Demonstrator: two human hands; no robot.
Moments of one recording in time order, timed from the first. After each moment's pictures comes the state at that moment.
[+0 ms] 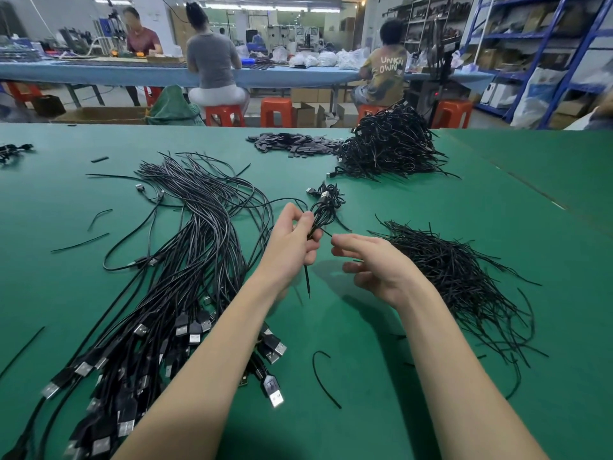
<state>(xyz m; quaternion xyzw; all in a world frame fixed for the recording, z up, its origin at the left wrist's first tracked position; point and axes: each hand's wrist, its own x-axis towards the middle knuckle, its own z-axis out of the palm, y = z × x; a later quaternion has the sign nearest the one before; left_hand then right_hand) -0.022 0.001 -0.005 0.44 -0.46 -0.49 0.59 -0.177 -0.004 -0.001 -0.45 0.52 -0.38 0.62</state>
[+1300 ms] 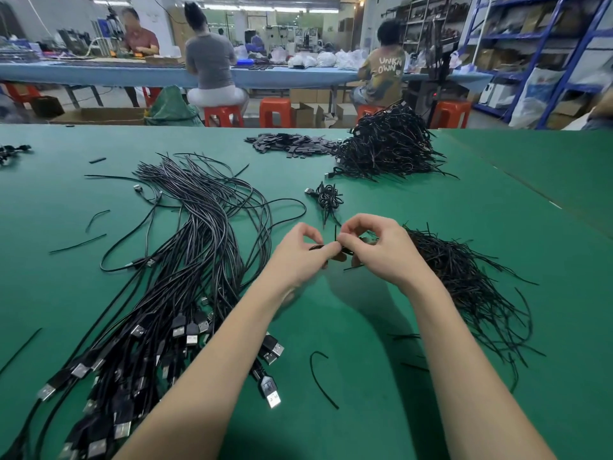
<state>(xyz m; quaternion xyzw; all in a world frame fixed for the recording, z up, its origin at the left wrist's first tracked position) -0.034 0.007 -0.007 0.57 -0.50 -0.46 0.46 -0.193 -0.009 0.006 -0.71 0.49 -0.41 0.31</state>
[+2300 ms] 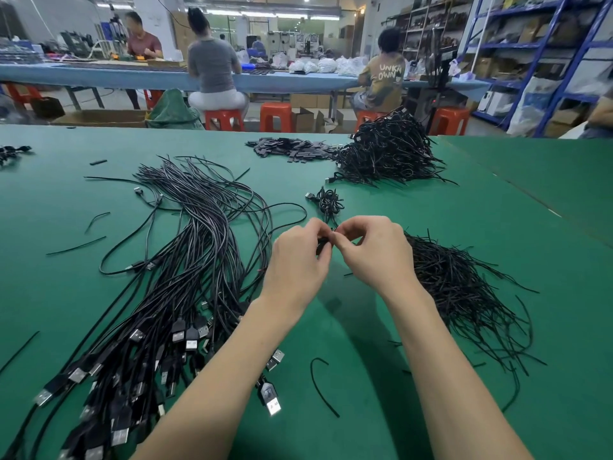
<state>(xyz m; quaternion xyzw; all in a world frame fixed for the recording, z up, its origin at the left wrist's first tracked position) -0.035 0.016 -0.009 0.57 -0.69 -0.02 0.45 -0.170 -0.004 0.014 -0.71 0.59 -0.37 0.11</state>
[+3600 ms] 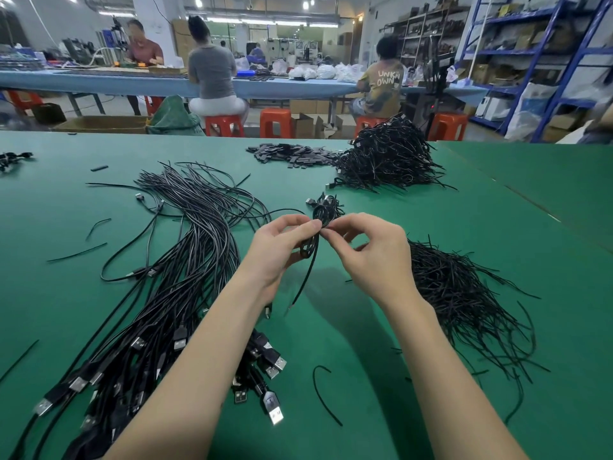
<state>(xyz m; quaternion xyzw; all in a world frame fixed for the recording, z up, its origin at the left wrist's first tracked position) -0.006 0.008 0.018 0.43 -0.43 -0.54 0.58 -0.166 0.001 0.012 -0.72 0.45 -0.51 0.10</state>
